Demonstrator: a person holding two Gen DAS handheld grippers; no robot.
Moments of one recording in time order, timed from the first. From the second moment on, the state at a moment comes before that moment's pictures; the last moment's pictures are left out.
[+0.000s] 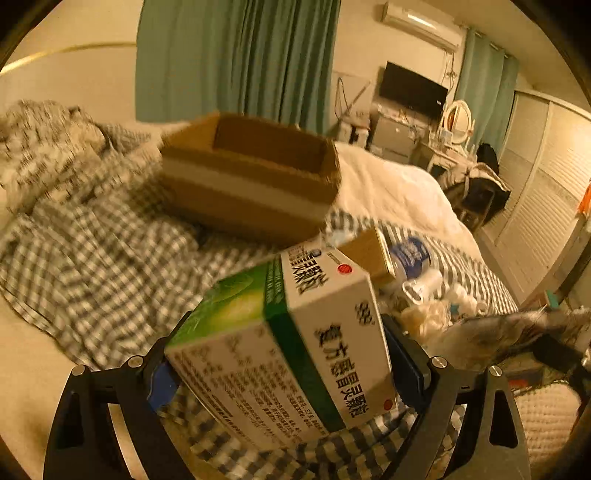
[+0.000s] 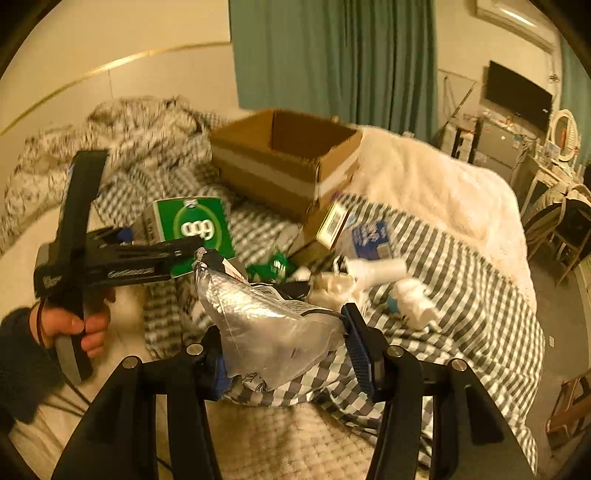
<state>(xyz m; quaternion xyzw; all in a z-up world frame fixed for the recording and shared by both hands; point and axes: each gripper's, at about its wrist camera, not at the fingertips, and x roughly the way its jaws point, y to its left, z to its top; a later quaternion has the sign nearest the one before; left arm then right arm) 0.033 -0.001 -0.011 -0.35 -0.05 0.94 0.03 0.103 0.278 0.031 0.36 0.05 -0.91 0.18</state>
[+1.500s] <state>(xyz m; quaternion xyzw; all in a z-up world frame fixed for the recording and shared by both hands) -0.241 -0.072 0.035 -0.29 -0.09 0.95 -0.01 -0.207 0.205 0.012 0.34 -0.03 -0.92 0.20</state>
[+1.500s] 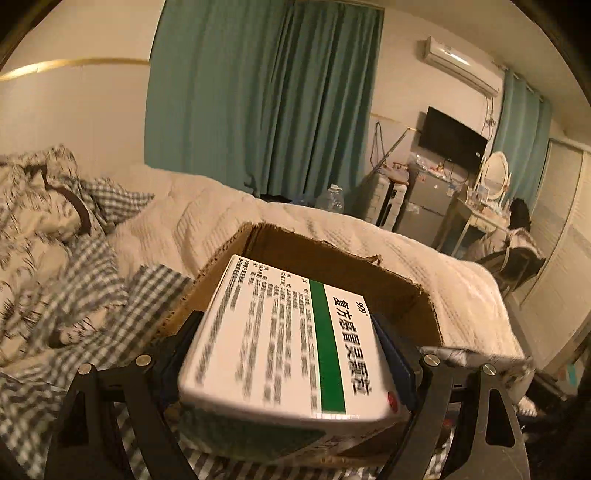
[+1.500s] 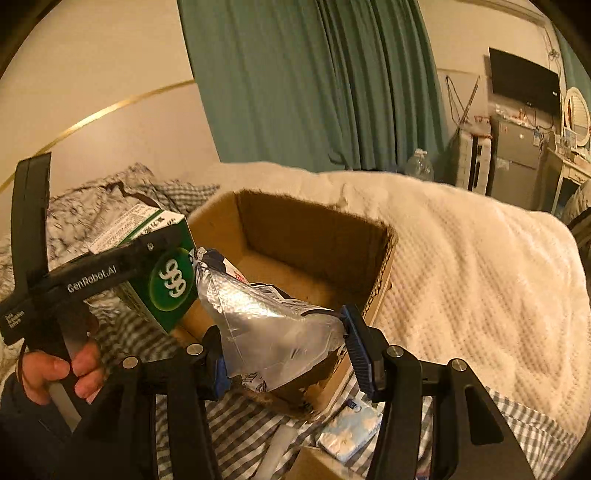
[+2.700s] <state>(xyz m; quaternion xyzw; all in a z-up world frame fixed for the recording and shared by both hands) -0.004 0.008 0.129 -0.28 -0.03 0.96 0.06 0.046 0.314 0.127 0.32 -0.01 -0.94 0.11</state>
